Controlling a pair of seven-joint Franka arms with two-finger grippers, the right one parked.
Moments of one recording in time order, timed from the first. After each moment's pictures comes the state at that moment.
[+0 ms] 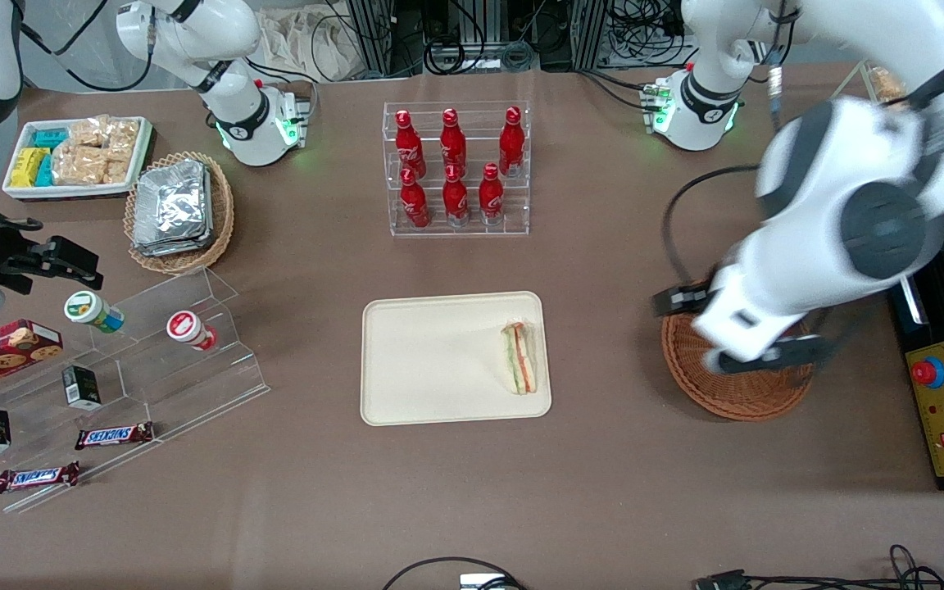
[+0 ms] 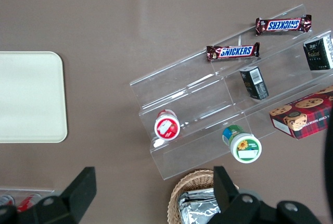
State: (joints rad) arm -0.19 0.40 -0.07 -1.12 -0.03 1.31 -0.35
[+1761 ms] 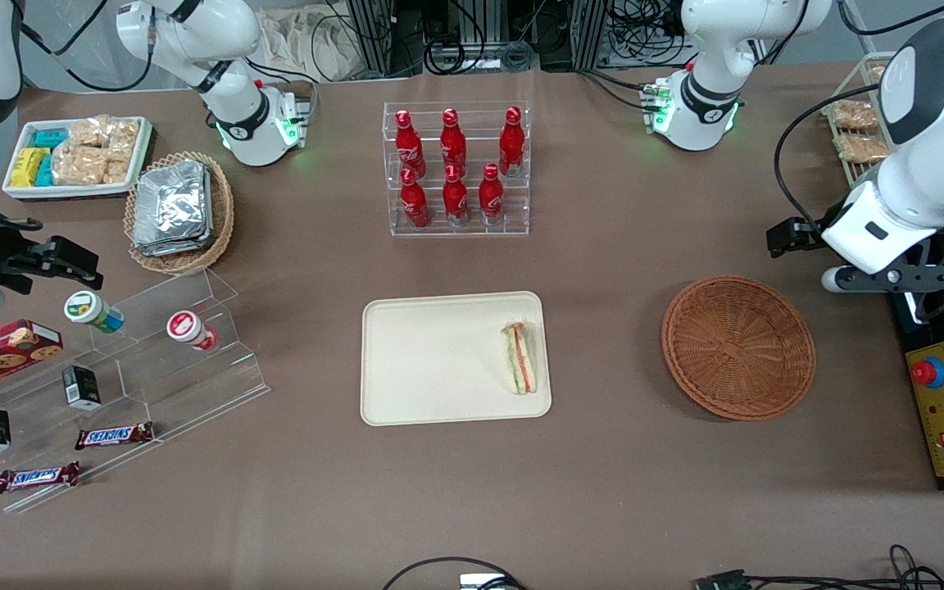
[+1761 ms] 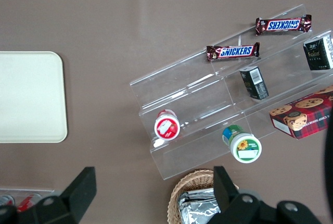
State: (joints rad) arm 0.01 0.01 -0.13 -1.75 0.03 1.60 -0.09
